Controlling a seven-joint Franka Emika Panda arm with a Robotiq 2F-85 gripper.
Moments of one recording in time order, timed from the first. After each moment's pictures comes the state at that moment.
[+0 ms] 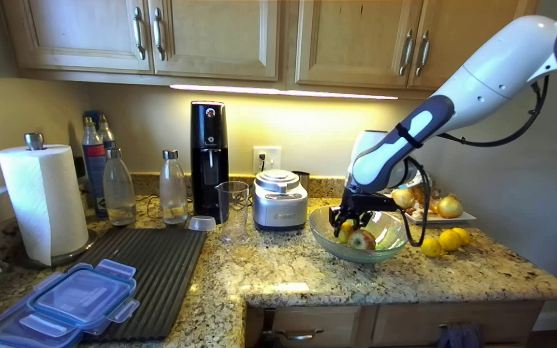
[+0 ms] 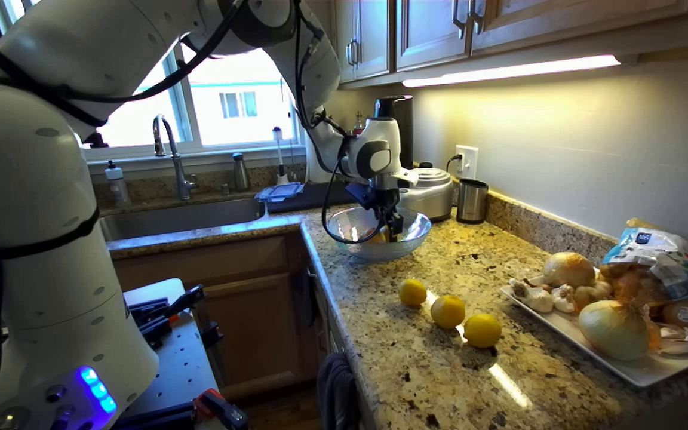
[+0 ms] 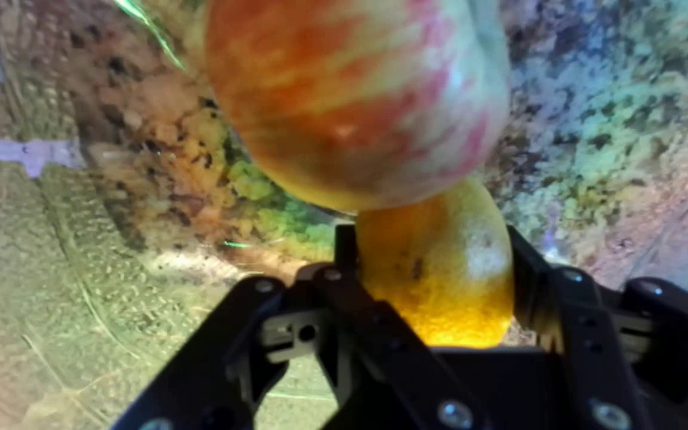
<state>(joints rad) 0.24 0.81 -0.01 -1.69 0.06 2.66 0.40</state>
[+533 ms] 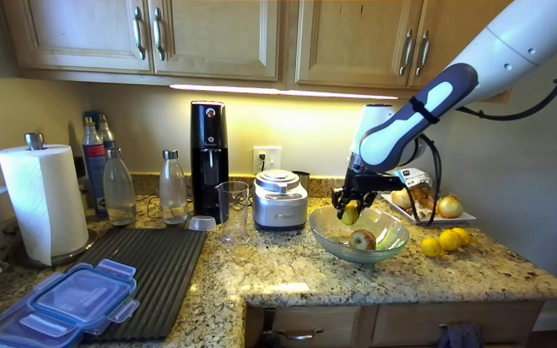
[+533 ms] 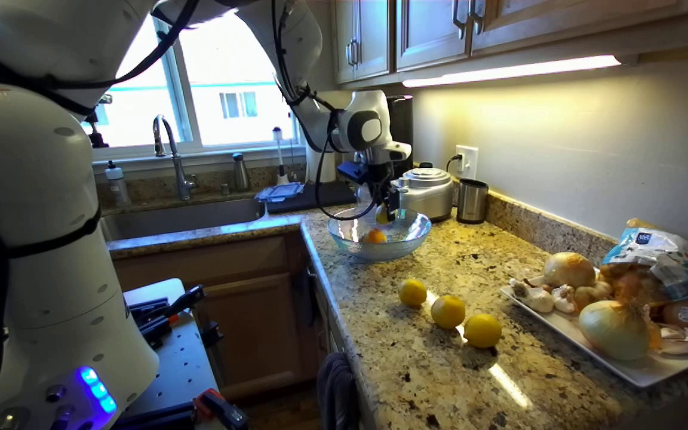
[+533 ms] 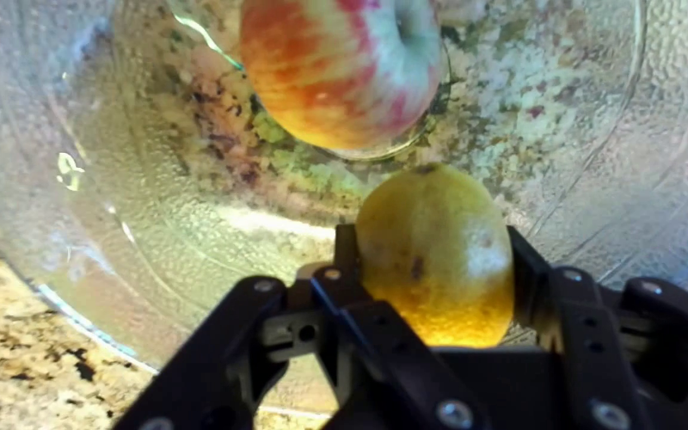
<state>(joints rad) 0.33 0.63 -0.09 -1.80 -0.01 2.63 0.46</state>
